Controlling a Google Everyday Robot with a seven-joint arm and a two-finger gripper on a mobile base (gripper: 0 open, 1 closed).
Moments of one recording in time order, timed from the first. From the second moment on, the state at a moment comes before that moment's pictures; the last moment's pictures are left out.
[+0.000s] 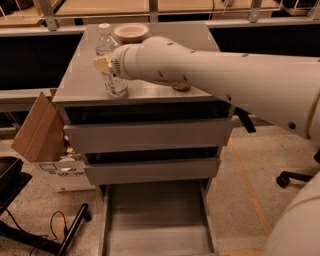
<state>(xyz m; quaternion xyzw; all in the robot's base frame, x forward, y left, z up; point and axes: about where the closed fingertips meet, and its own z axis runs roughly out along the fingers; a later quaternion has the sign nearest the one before) 0.714 0.139 0.925 -0.27 0.77 0.22 0.54</state>
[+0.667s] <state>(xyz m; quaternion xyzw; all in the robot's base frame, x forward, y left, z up) 0.713 0.140 0.929 -0.27 0.76 0.22 0.54</state>
